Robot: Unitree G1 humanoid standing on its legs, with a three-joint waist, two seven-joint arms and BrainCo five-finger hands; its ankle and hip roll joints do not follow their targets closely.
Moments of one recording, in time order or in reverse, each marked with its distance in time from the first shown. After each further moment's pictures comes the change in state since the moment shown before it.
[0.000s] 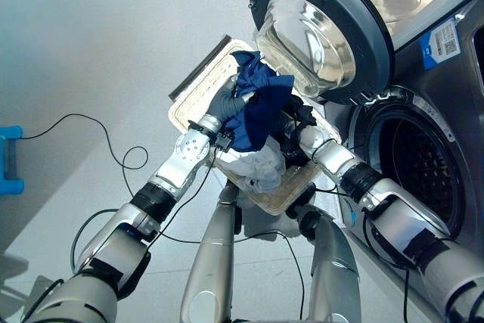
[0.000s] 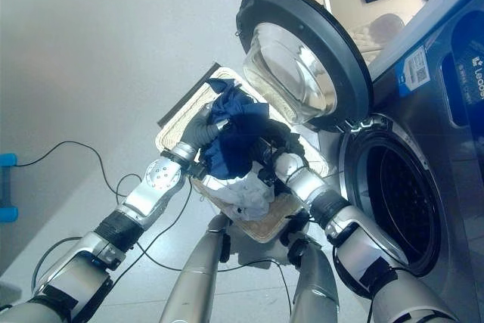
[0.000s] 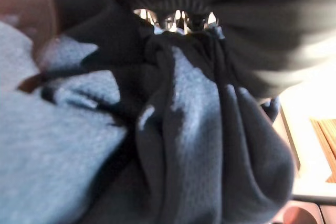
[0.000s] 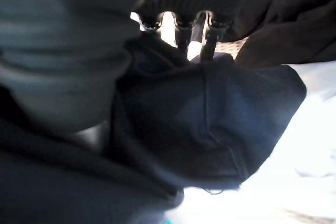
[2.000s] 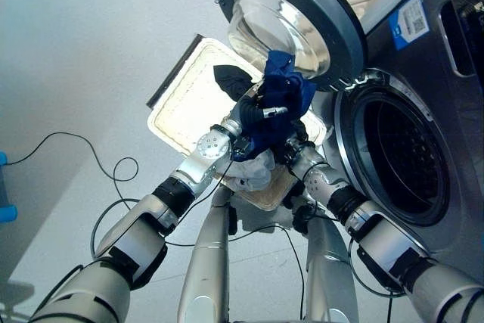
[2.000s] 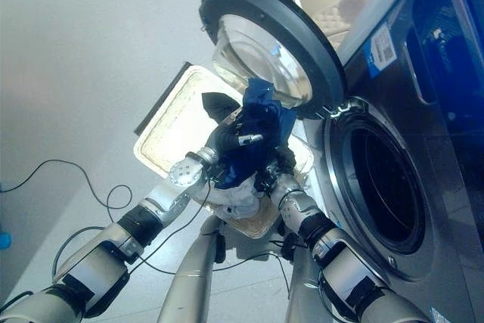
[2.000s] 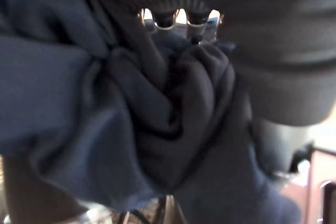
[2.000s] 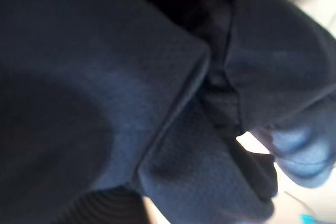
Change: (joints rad) left arm -0.051 -0.098 -0.106 0.130 -0.120 0.106 -0.047; right arm 0.160 0.132 -0.120 0.103 0.727 -0.125 -0.093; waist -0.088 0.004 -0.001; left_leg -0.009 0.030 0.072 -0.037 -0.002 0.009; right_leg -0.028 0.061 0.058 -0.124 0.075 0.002
